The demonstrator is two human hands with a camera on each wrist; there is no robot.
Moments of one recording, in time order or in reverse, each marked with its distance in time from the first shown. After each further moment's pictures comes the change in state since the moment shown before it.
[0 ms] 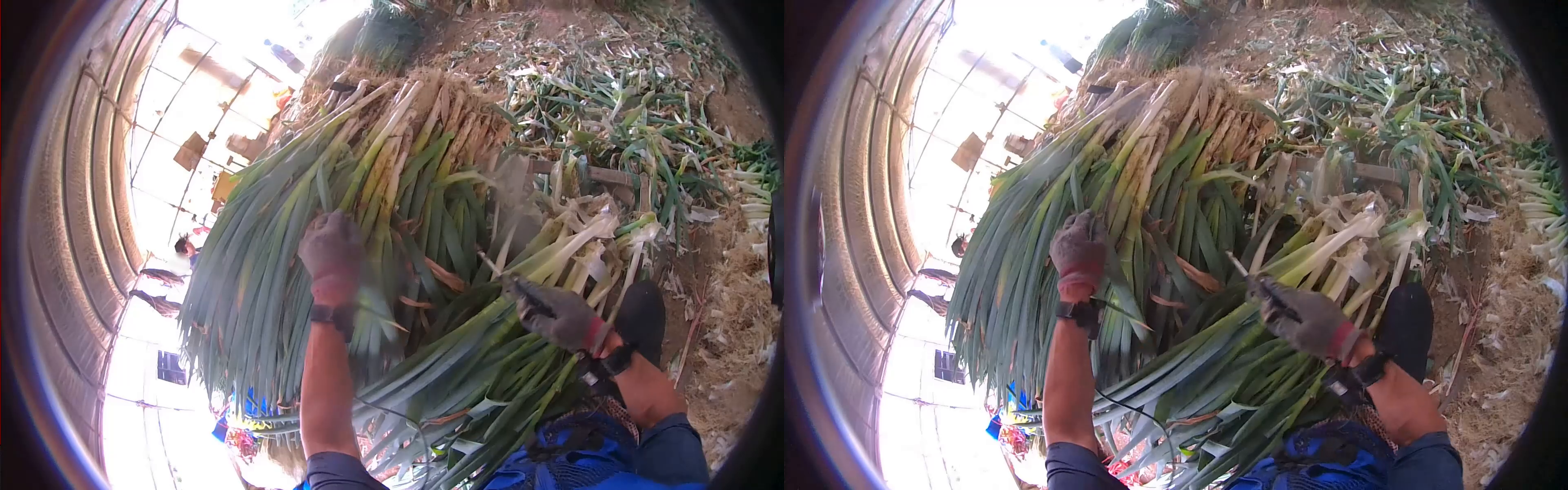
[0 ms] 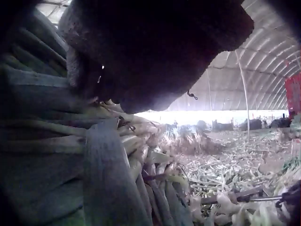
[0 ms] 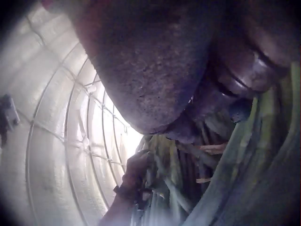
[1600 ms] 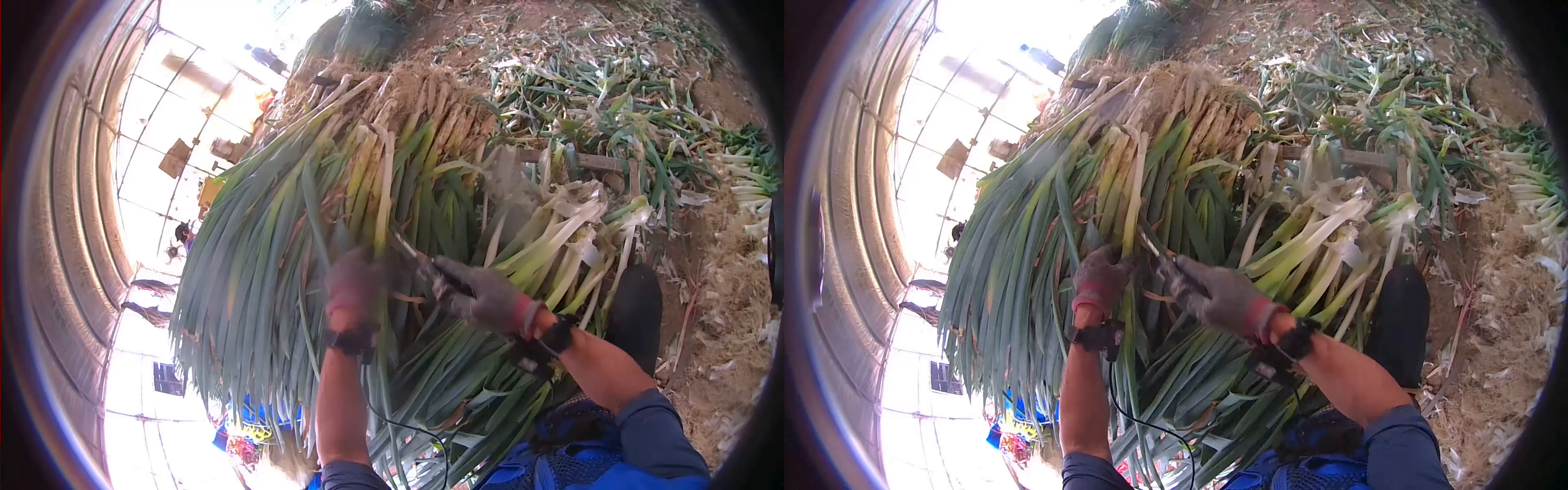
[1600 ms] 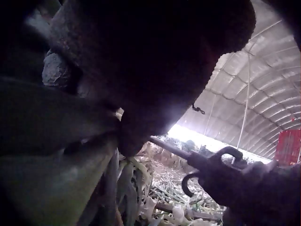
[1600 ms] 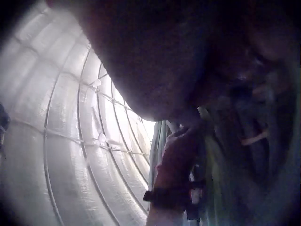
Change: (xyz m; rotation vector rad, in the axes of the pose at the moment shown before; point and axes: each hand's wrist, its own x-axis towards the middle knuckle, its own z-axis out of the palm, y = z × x) left_hand -0.045 0.025 -0.004 -0.149 -0.652 -0.263; right_hand 0.083 -0.031 0.080 0.210 0.043 -0.177
